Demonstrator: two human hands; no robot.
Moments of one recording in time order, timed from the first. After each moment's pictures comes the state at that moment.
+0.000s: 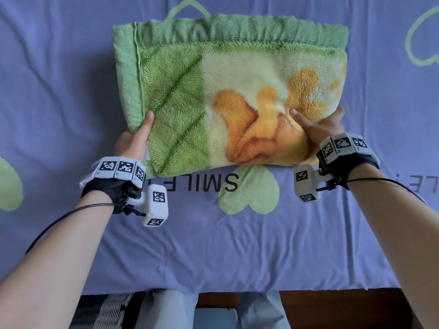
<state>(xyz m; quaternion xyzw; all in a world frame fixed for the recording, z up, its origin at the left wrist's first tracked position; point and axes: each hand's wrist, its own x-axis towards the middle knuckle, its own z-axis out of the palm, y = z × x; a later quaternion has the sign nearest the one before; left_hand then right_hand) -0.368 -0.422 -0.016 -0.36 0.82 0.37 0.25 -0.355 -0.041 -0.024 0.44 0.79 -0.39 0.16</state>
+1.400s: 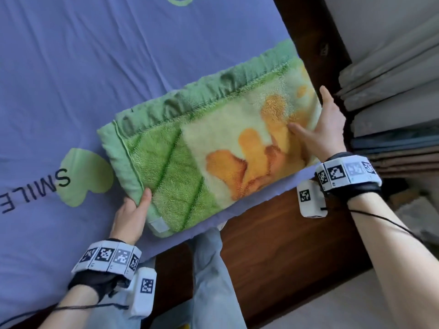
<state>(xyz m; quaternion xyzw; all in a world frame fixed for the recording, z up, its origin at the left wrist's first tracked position) -0.095 -0.102 0.020 -0.15 0.87 0.26 0.40 -0.024 0.299 0.044 0.41 0.88 -0.25 0.05</state>
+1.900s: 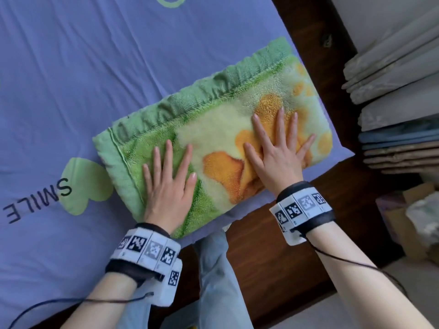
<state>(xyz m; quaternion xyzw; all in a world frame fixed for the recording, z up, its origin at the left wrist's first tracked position) -0.102 -0.010 0.033 0.27 0.93 0.08 0.24 -0.019 0.212 0.010 0.31 0.93 -0.14 0.11</state>
